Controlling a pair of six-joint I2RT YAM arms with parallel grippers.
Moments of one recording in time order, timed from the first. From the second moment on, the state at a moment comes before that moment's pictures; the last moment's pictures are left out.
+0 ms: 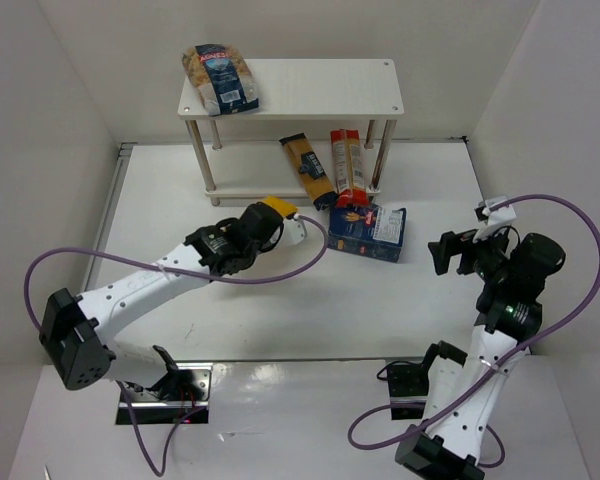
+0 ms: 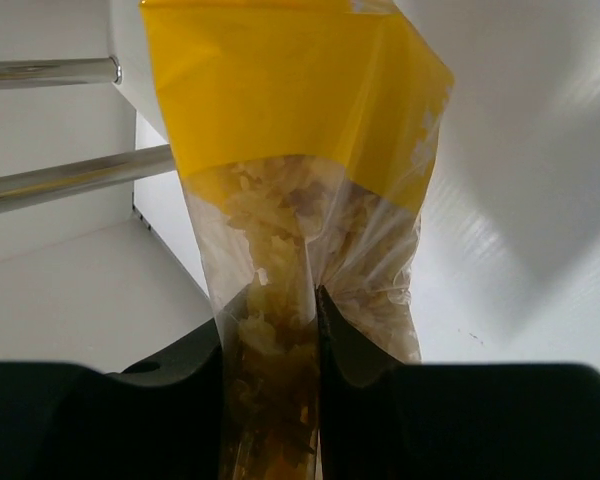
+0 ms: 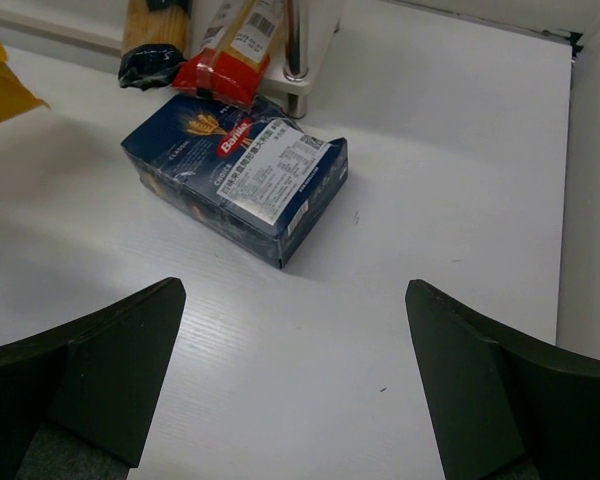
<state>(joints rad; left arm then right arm) -0.80 1.34 1.16 -0.65 -0.53 0.61 -0.58 0.61 0.90 -0.69 -0.78 -0.35</state>
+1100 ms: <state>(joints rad) -0.79 1.59 1.20 -0.17 -0.76 1.12 -0.51 0.63 0.88 -0.67 -0.80 -0.35</state>
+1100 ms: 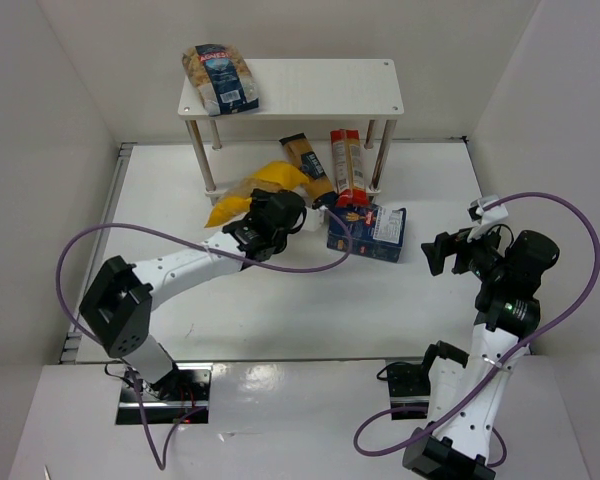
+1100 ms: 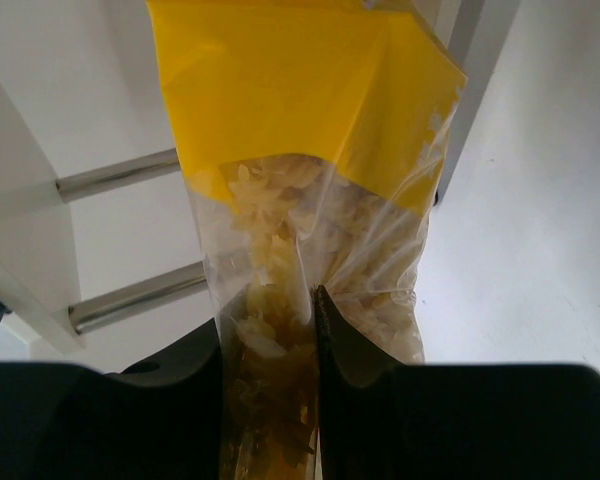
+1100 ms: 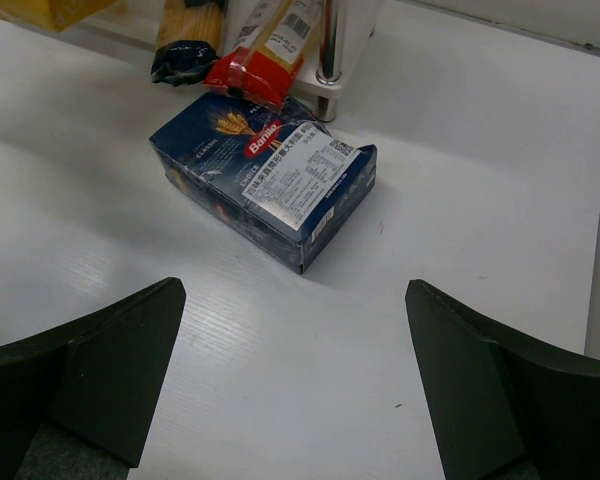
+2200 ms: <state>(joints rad) -0.67 1.88 1.38 -0.01 -0.82 1.25 -0.46 0.63 0.88 -0.67 -0.81 -0.36</state>
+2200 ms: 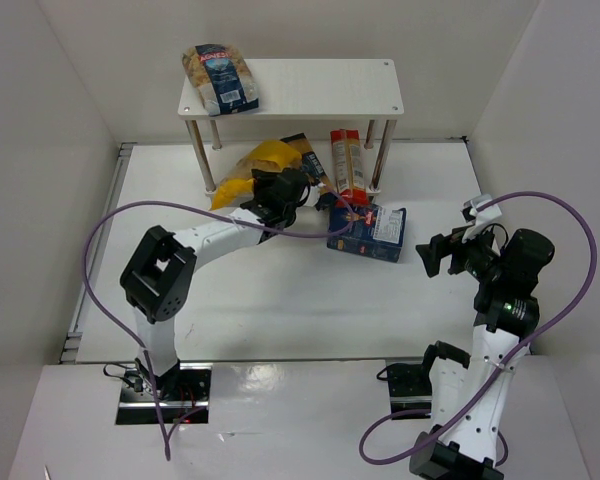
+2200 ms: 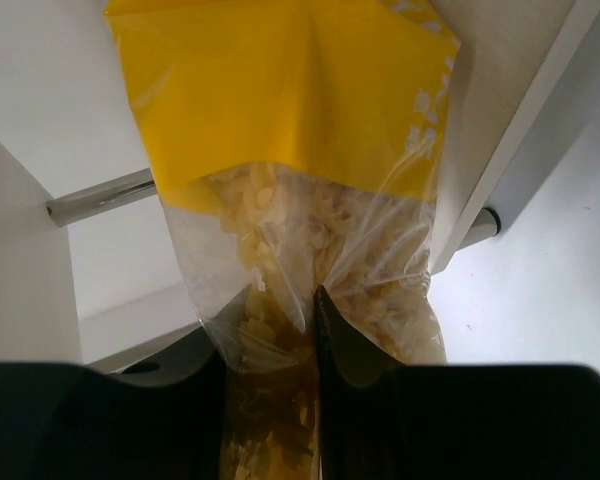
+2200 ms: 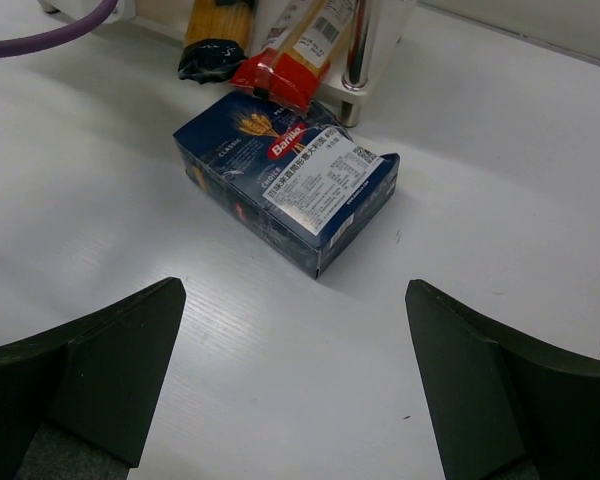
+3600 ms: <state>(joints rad) -0.64 2.10 1.64 -0.21 -0.82 1.10 -0.44 0.64 0.88 -0.69 -0.74 -0.40</state>
